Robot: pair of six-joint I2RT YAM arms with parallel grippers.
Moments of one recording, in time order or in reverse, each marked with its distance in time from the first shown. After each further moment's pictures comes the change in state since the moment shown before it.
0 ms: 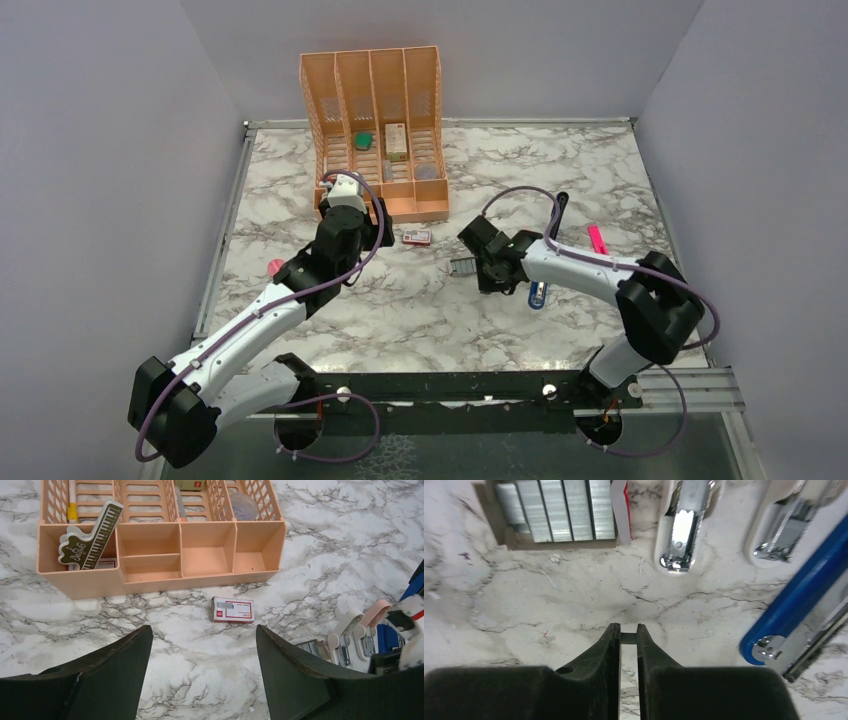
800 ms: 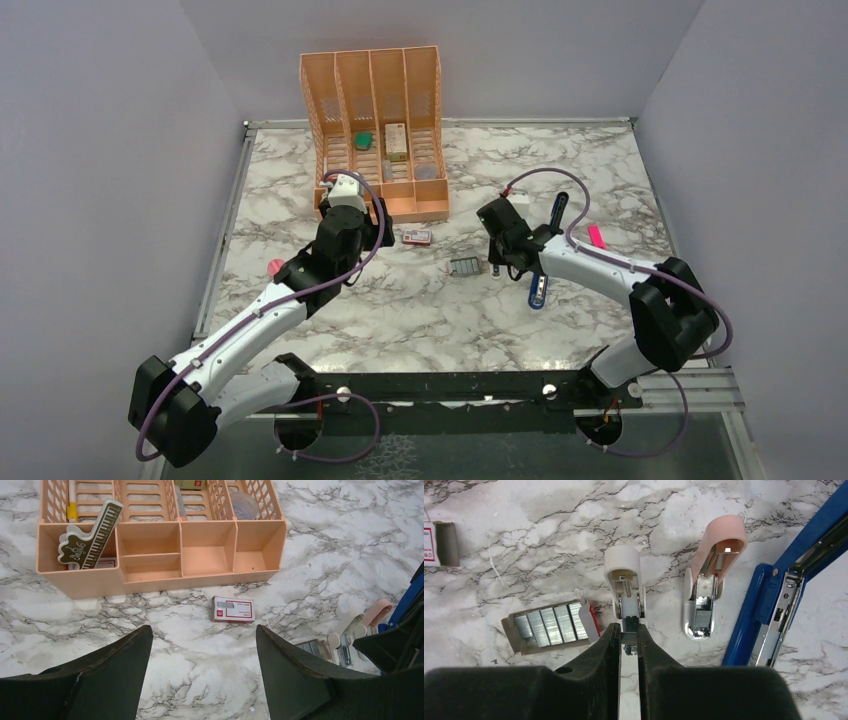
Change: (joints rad) left arm 0.000 0.003 0.000 0.000 0.000 0.000; right arm -0.122 -0.116 -0.042 0.227 0.201 -0.017
